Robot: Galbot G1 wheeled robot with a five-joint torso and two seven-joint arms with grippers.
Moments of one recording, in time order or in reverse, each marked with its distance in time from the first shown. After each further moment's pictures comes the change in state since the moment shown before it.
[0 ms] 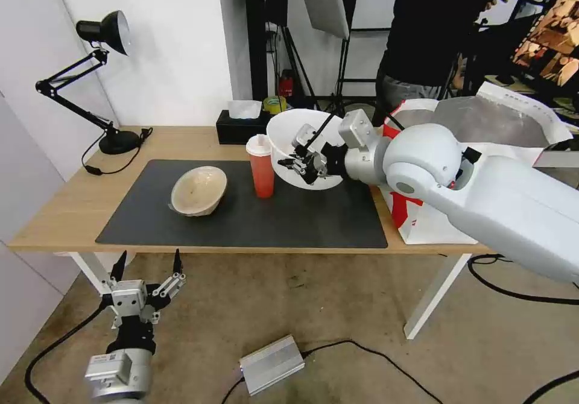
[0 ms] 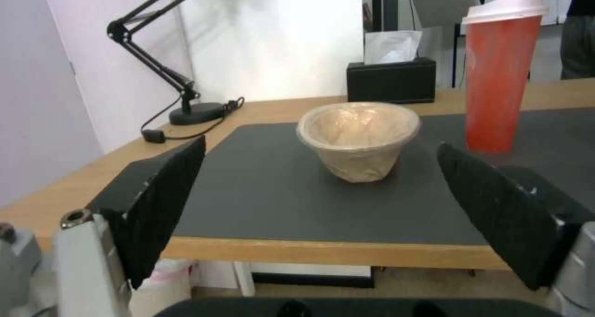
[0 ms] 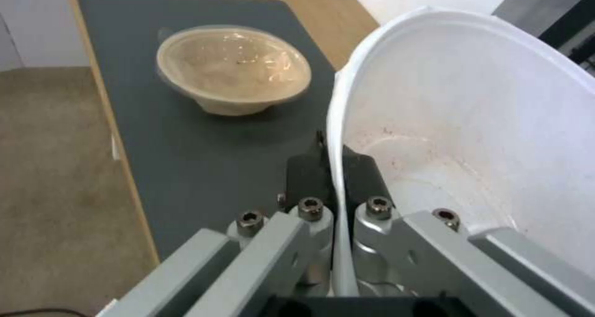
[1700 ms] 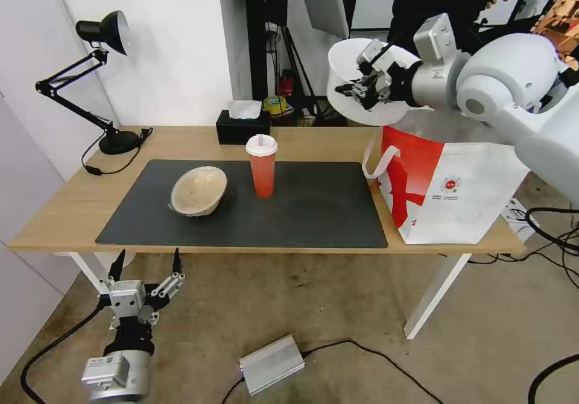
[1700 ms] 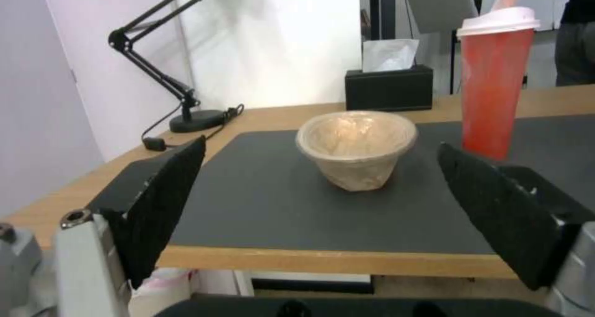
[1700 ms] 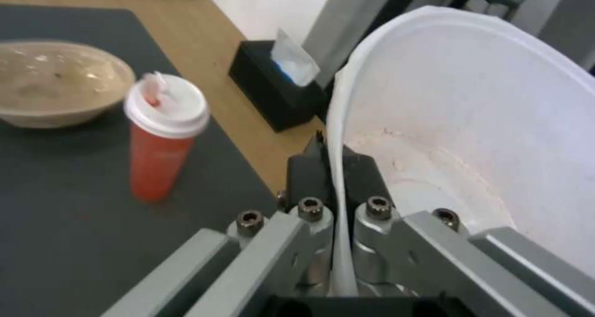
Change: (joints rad) left arm 0.013 0.001 -0.001 -0.021 -0.002 -0.006 0.002; right arm 0.195 -0.128 0.045 -0.194 -0.027 0.023 -0.116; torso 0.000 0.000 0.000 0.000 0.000
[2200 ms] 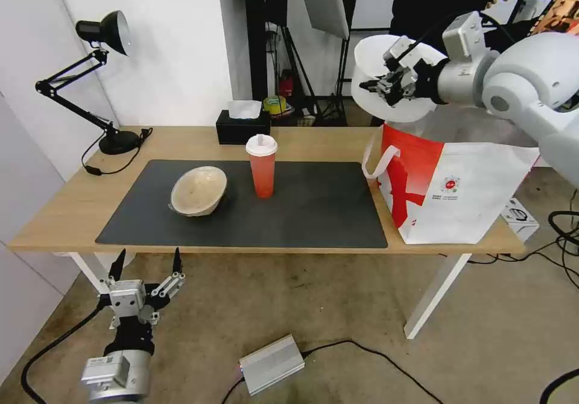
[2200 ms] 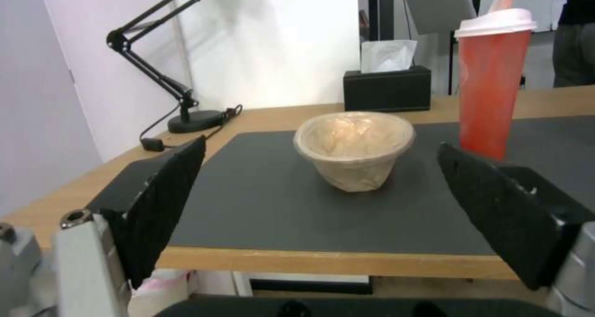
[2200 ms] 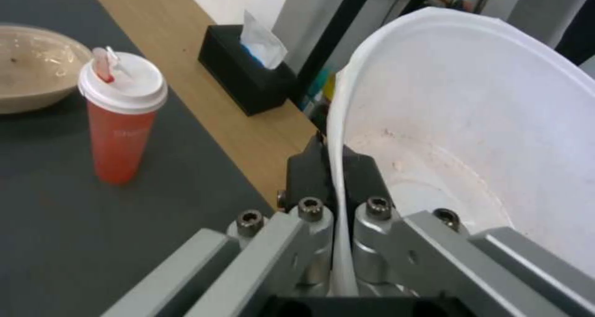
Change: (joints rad) left arm -0.001 0.000 0.003 0.000 -0.001 0.000 0.000; right arm -0.011 -0.060 0.028 -0.016 -0.011 0.008 -0.030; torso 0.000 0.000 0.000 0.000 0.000
